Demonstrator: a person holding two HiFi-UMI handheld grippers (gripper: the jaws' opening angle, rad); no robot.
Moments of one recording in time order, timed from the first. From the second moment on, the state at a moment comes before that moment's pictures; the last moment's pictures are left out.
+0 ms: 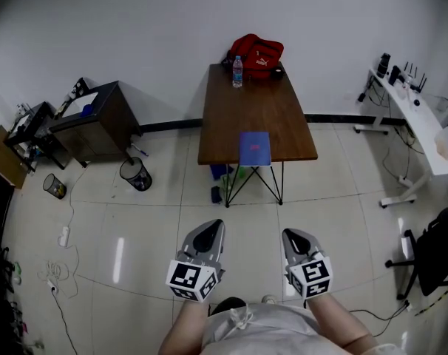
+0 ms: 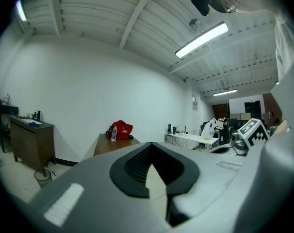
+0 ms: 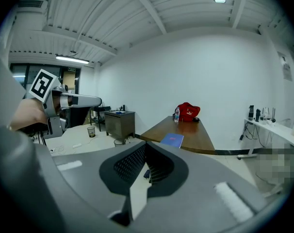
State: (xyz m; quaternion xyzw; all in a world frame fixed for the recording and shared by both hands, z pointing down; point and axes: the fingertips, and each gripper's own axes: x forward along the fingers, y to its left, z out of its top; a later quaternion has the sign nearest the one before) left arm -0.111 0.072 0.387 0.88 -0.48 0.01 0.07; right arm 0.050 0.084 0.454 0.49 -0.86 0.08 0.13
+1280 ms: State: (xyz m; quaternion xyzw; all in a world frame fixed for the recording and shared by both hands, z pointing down) left arm -0.046 0.100 0.395 0.87 -0.49 0.01 0.08; right arm 0.108 0.108 0.442 0.49 -0.86 0.06 0.11
